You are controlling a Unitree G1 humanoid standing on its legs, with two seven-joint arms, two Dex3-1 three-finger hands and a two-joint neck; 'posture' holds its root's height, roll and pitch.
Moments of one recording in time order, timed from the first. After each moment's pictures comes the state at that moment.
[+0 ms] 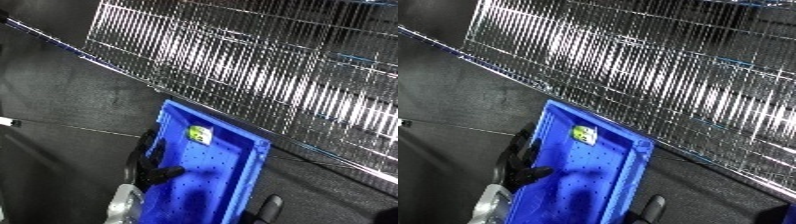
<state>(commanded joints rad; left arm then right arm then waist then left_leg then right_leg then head) -0.31 0.51 0.02 1.18 -0.94 -0.35 -0.24 -0.23 -0.34 0.31 1.18 0.96 -0.15 0.38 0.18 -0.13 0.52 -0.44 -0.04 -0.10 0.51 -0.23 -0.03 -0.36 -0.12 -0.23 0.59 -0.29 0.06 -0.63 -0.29</state>
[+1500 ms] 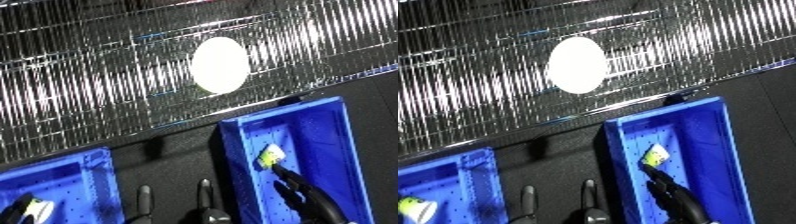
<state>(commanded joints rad) -0.25 0.43 -0.23 1.10 -0.69 -0.08 -0.16 -0.38 -0.53 0.42 0.68 0.82 -0.11 0.39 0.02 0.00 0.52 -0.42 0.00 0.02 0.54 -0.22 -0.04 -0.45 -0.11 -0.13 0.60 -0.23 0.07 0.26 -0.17</state>
